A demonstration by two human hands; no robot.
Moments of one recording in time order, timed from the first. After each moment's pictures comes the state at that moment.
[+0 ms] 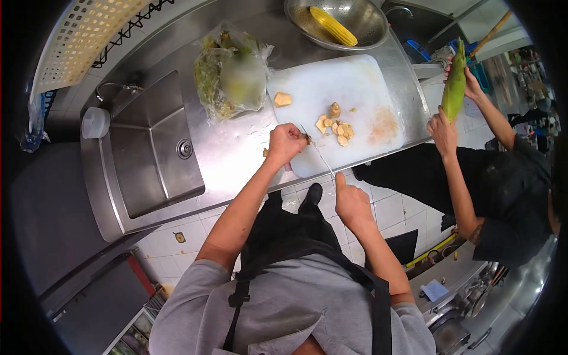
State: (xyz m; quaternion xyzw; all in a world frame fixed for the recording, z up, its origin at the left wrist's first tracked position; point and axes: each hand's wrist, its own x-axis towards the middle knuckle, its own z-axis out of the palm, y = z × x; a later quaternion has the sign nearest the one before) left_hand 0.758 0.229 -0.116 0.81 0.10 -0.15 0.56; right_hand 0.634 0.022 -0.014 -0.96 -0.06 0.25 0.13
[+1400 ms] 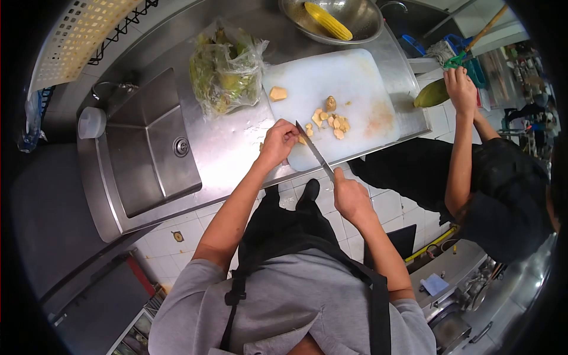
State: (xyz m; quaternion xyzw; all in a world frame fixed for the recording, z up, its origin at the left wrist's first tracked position) left_hand 0.737 0.245 -0.130 0.82 -0.05 -0.09 0.56; right_hand 0.633 0.017 -0.005 -0.95 -0.06 0.28 0.15
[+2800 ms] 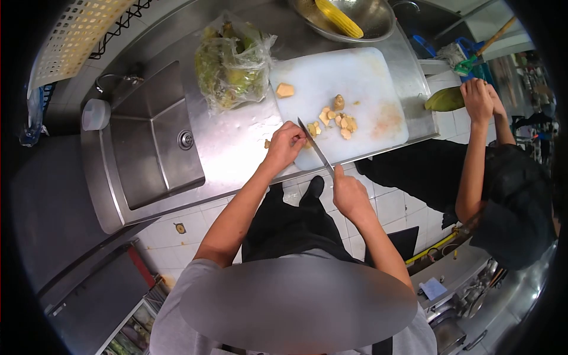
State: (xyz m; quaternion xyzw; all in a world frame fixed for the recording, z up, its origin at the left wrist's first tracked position) left_hand 0.726 0.240 -0.121 0.85 -0.06 -0.07 0.52; right_hand 0.643 0.026 -0.024 -0.94 -0.06 0.28 0.17
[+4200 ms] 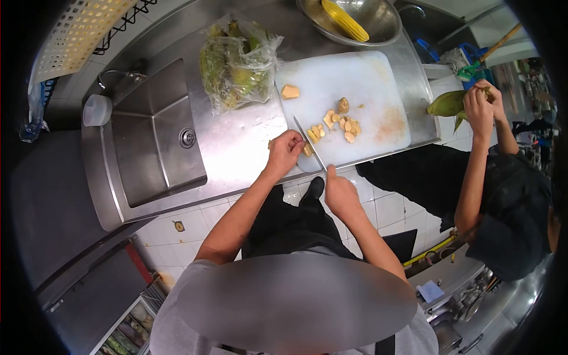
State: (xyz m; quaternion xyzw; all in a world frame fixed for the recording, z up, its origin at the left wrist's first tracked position) left_hand 0.706 0.244 -0.148 0.80 0.05 -0.09 0.59; right_hand 0.643 0.050 -0.046 -0.94 -0.07 0.28 0.18
